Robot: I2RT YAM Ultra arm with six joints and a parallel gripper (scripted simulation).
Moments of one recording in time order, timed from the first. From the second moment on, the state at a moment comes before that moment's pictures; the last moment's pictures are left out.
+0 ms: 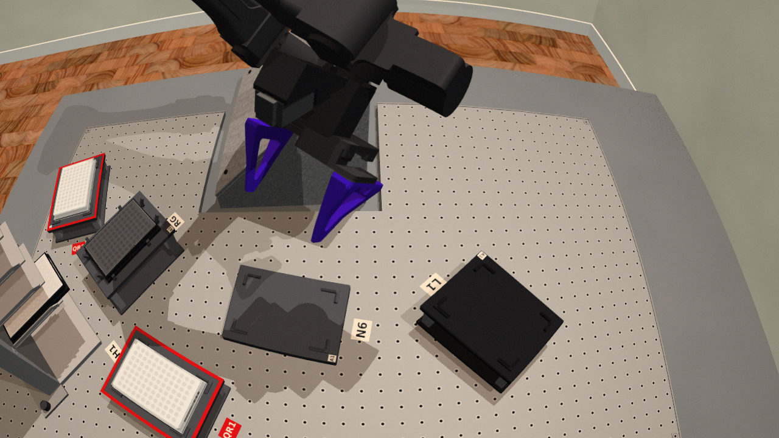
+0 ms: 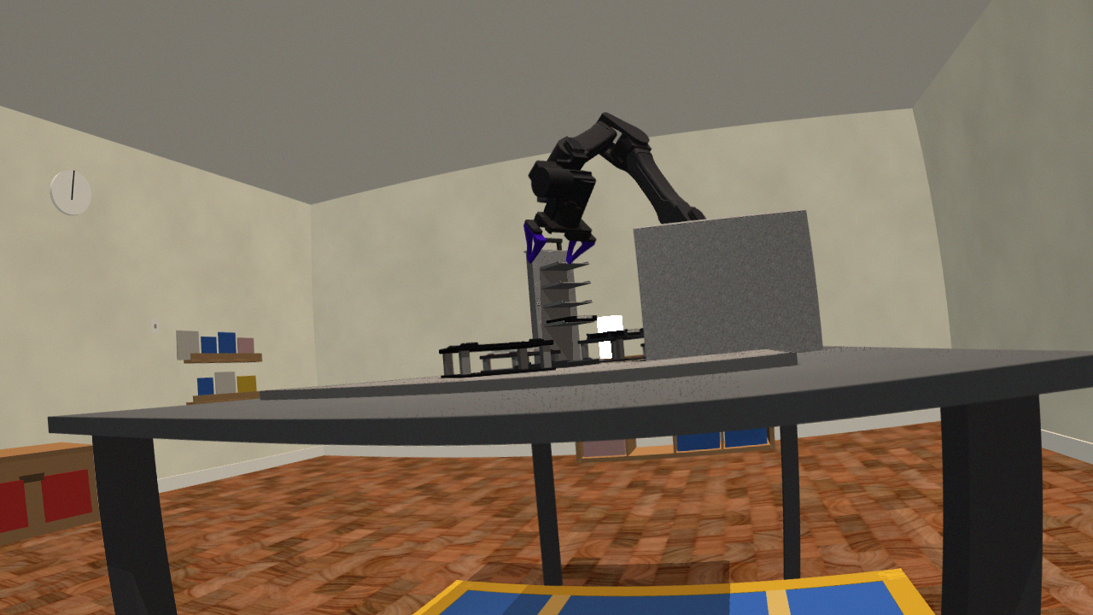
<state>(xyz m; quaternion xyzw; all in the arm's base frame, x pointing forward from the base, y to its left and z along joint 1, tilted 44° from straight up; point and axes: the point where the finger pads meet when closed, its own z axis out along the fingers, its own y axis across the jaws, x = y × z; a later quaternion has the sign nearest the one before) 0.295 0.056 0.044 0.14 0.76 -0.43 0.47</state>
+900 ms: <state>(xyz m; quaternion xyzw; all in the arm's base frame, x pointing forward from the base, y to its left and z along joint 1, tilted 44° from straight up) 0.298 0.067 0.052 0.14 0.76 -0.42 0.47</state>
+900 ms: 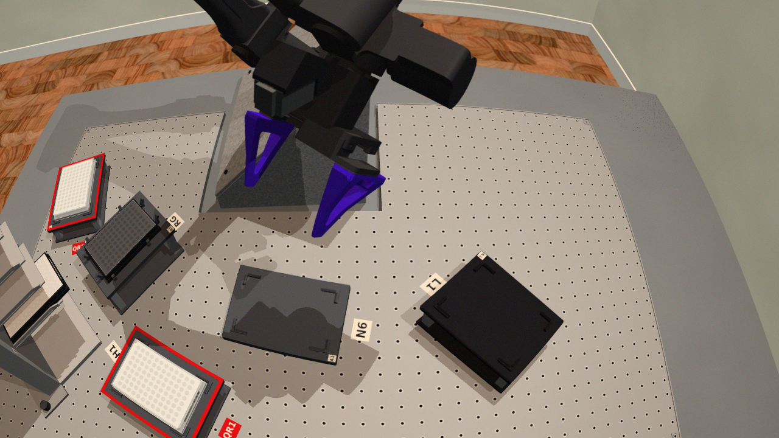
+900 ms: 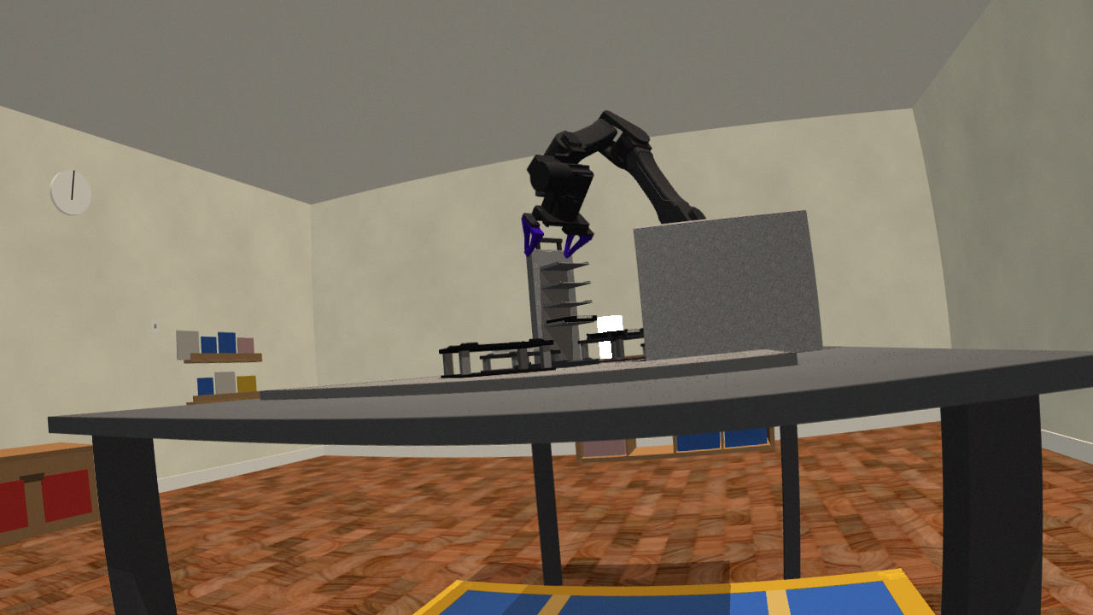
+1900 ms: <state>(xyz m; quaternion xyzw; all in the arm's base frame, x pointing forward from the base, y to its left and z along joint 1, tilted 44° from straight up) 0.297 0.011 0.109 0.16 0.76 -0.42 0.47</state>
